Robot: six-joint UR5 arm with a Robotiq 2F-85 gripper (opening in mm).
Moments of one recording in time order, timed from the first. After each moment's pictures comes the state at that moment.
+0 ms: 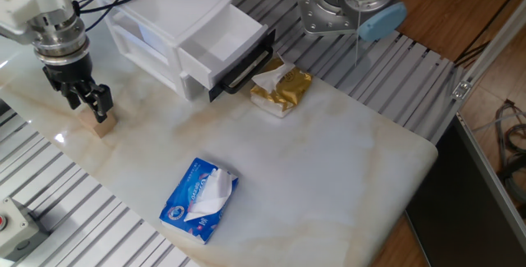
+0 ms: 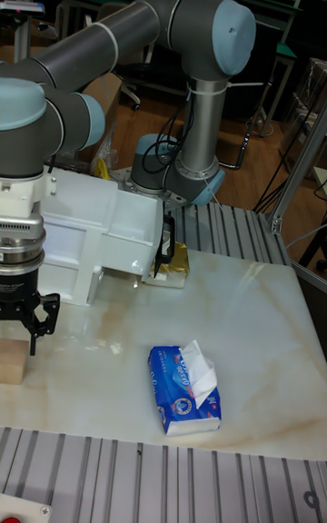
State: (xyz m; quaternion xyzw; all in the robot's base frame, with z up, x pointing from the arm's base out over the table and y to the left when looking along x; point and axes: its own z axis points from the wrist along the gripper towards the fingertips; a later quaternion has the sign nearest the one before) arm 0.670 -0.196 0.049 -0.08 0.99 0.03 0.10
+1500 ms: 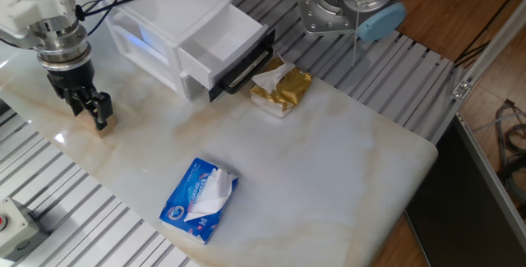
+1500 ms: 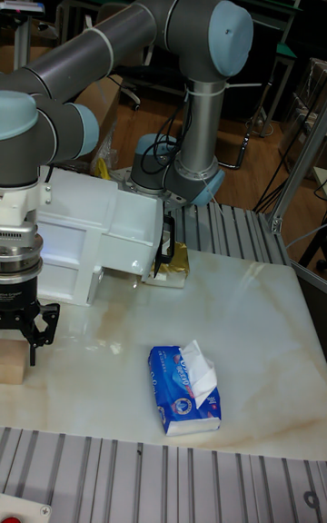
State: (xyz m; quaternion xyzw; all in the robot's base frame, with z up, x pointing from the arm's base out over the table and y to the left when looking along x) arm 0.677 -0.190 0.035 -0.05 0.99 0.05 0.11
